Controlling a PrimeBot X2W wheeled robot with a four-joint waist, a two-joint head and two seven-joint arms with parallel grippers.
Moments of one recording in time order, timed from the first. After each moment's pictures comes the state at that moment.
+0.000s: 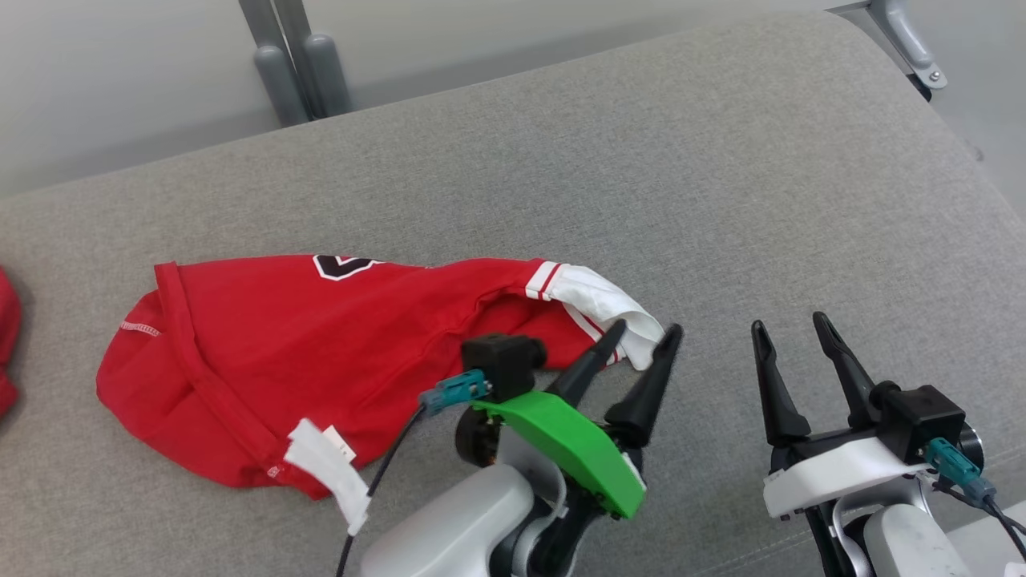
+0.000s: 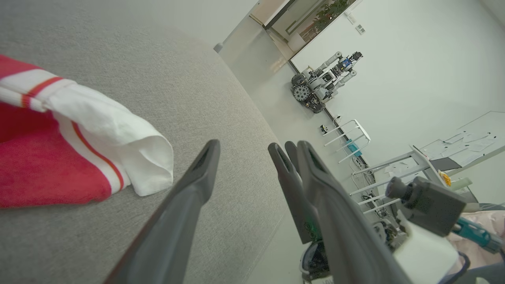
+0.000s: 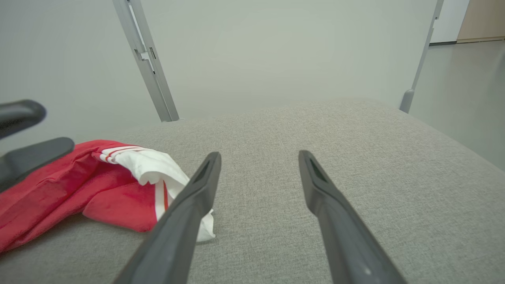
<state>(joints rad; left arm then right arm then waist) -0.57 0.05 -1.09 0.27 -1.27 0.15 -0.26 -0.08 -0.08 0.07 0.15 0.19 0.13 -0.26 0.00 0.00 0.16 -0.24</state>
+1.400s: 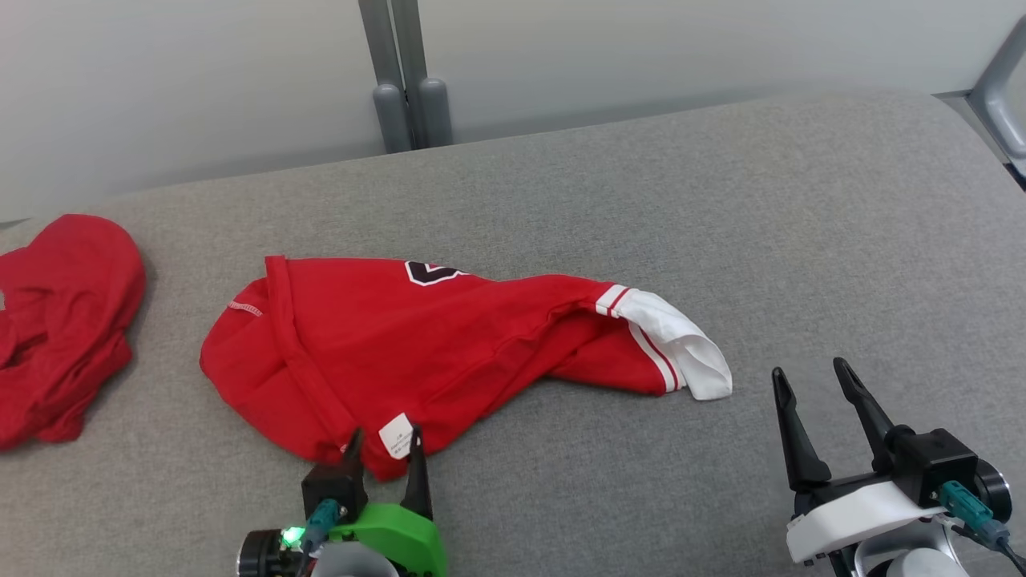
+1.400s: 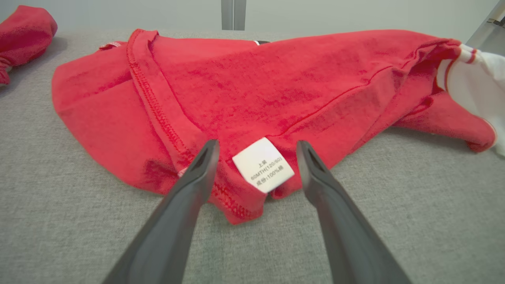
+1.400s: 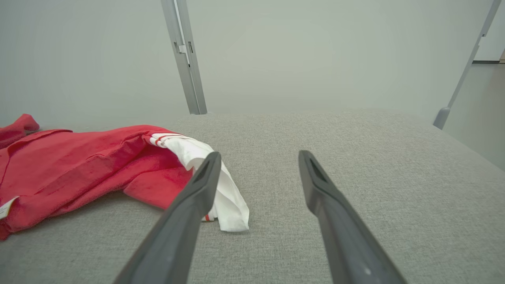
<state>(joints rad) -0.14 0.05 -0.46 0.51 -0.41 0.21 -0.26 0.03 -0.12 0.04 0.12 0.15 0.13 -0.26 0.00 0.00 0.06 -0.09</state>
